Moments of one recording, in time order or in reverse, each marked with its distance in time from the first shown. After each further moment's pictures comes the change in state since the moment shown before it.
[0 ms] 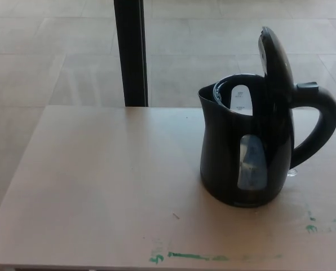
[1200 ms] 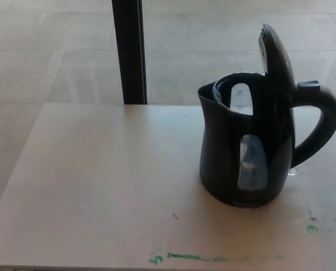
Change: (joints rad) left_arm -0.042 0.075 0.166 0.130 -0.127 0.003 -0.199; right_arm -0.736 -0.231 0.221 -0.735 0.157 0.154 0.093
